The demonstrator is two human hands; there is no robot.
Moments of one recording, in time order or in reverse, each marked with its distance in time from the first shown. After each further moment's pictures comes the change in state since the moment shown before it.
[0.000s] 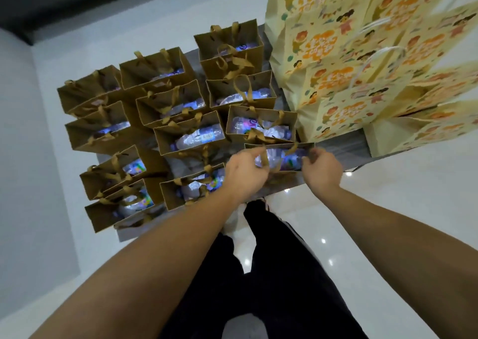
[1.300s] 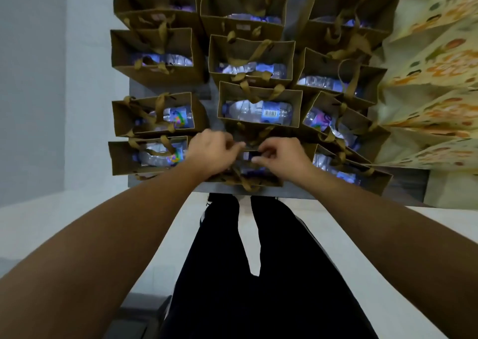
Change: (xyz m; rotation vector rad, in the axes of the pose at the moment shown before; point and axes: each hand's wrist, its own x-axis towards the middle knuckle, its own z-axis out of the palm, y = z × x) left_hand 0.013 -0.217 -0.094 0.095 -0.037 -0.191; right_hand -0.031 -0.180 0.131 -0.252 -0.689 -0.556
